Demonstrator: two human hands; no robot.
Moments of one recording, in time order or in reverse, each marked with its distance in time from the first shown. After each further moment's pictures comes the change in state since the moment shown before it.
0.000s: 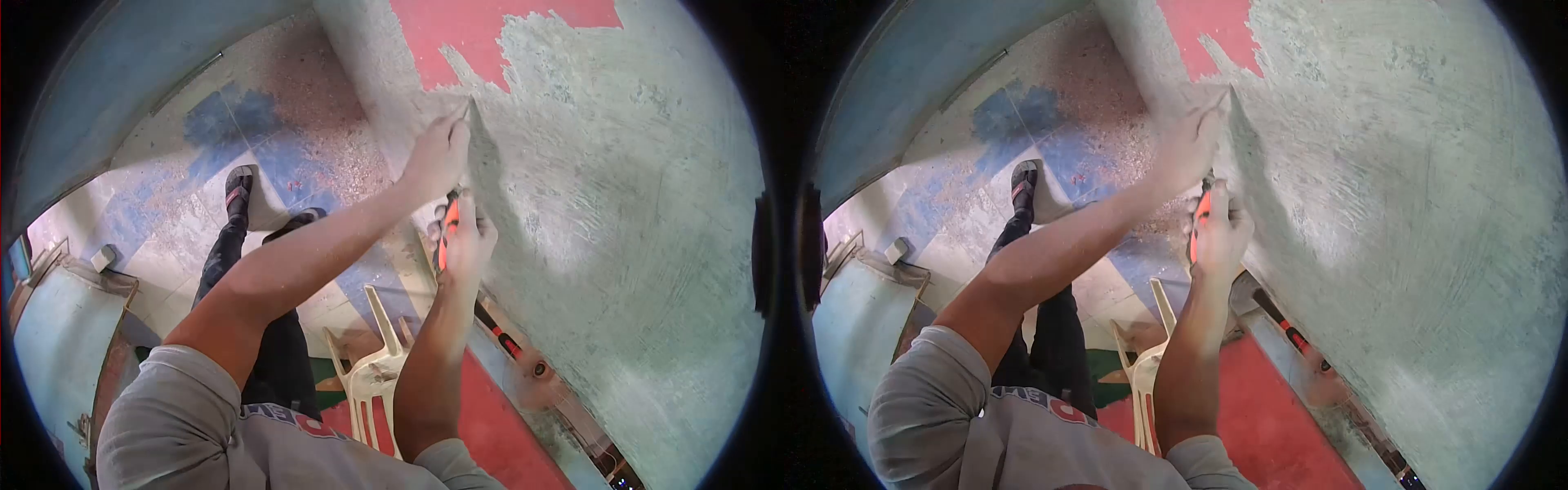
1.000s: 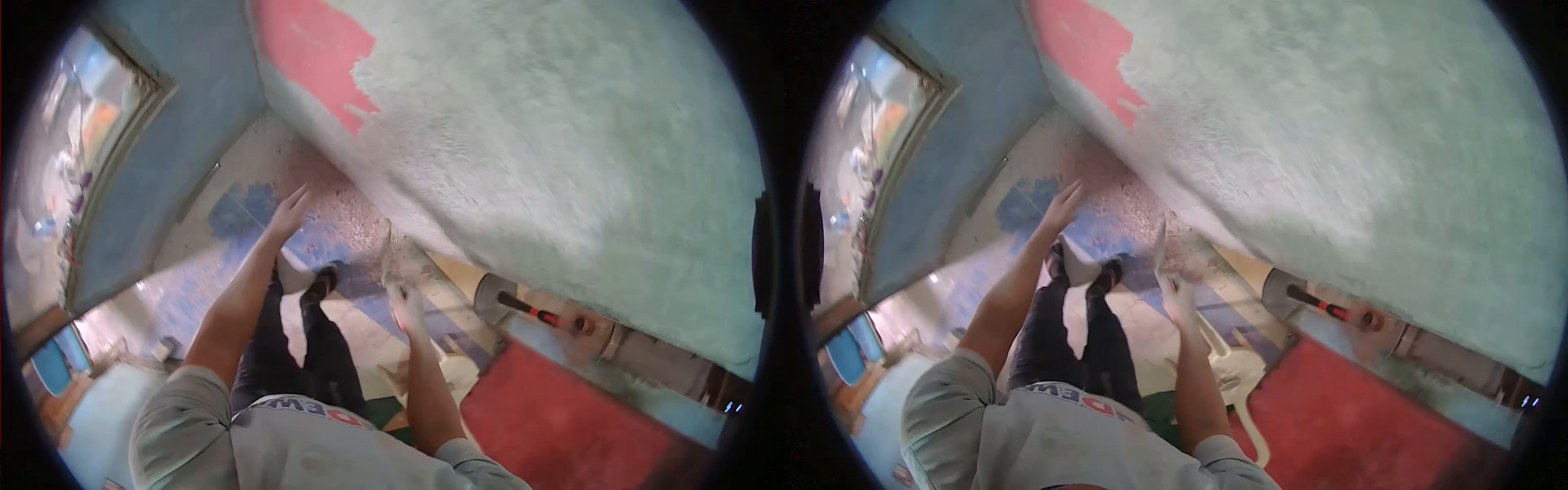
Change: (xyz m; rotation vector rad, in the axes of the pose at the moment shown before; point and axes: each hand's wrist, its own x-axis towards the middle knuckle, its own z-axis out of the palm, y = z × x) left_hand -0.043 0.003 -0.191 0.415 -0.348 -0.189; right_hand -0.129 0.138 -0.128 -0.443 -0.127 -0.044
